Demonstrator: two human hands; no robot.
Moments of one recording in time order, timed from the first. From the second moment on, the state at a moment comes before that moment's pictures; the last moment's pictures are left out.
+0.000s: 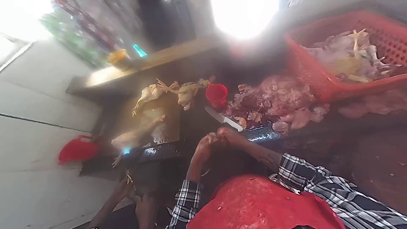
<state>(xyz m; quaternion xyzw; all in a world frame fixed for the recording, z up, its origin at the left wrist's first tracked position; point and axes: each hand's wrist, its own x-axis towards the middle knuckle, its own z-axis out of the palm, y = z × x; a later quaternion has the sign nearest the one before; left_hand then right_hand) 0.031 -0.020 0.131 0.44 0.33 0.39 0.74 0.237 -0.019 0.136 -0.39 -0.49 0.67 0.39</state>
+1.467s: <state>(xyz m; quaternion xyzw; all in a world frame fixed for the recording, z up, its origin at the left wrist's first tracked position) 0.019 -0.121 0.091 0.65 0.43 0.04 0.62 0.171 -0.119 0.267 -0.36 -0.85 0.24 -0.31</state>
